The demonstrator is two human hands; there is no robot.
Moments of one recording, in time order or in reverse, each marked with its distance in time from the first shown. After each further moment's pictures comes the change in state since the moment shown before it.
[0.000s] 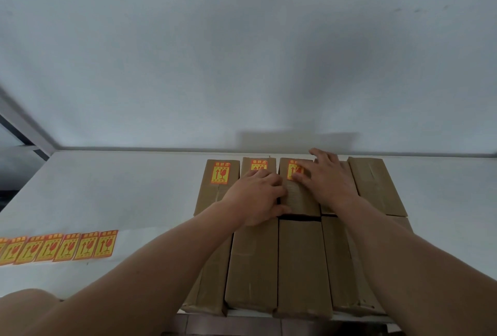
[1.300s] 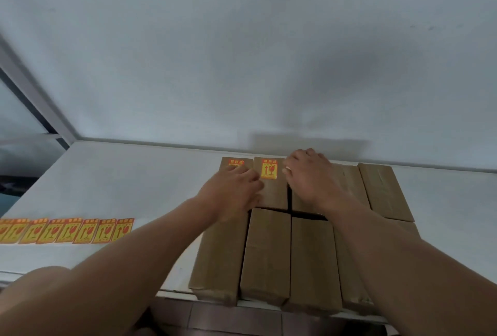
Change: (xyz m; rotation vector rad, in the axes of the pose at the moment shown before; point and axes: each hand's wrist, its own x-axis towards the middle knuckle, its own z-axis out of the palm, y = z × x) left_hand -0.067 -0.041 -0.015 0.118 0.139 0.002; right_hand -0.010 -0.071 -0.022 -0.165 0.145 -0.276
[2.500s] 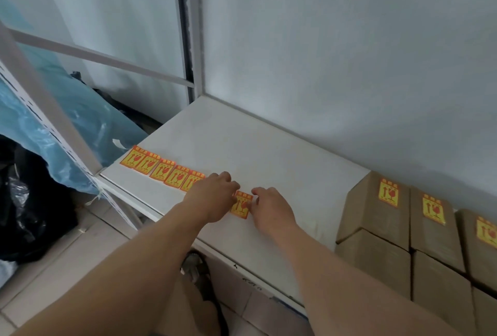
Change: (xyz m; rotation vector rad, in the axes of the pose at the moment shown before) left_hand -0.255 -0.150 0.085 -0.237 -0.240 -0.773; right_hand 0.055 -0.342 0.119 0.427 -0.473 -0.010
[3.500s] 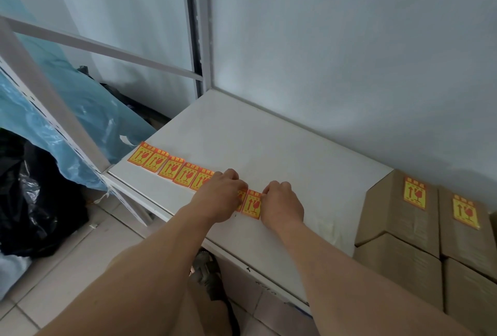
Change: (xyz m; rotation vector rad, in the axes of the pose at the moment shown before) left_hand 0.002 -0.009 0.007 -0.186 -0.019 -0.088; right_hand 0.013 -0.015 0.006 -0.054 0.066 0.146
